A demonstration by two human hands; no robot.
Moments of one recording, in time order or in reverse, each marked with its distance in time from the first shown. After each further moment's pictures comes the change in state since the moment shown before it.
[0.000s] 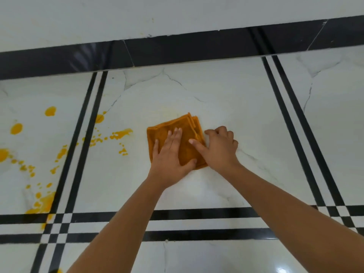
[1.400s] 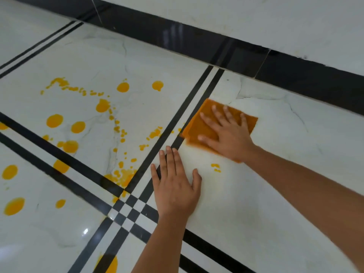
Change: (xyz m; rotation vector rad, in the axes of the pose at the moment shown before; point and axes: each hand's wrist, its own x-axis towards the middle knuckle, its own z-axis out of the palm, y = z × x) left_hand -0.067 -0.133 -0.031 0.058 0.410 -0.712; right_hand 0.114 -0.201 0.095 -0.484 -0.161 -0.785
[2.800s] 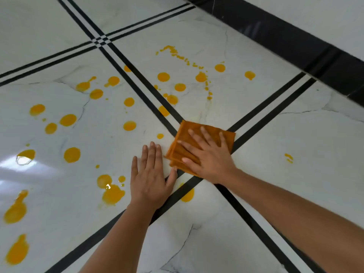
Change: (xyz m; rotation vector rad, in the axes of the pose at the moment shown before) left_hand -0.115 -0.184 -0.083 0.119 -0.012 -0.310; right_hand -0.082 -0.230 0.026 -0.046 -0.003 -0.555
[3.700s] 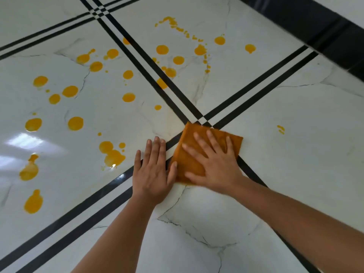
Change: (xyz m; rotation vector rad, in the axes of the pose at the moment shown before) left_hand -0.068 0.009 0.002 -0.012 -0.126 0.047; right_hand -0.098 -0.012 0.019 -0.002 -0.022 -0.073
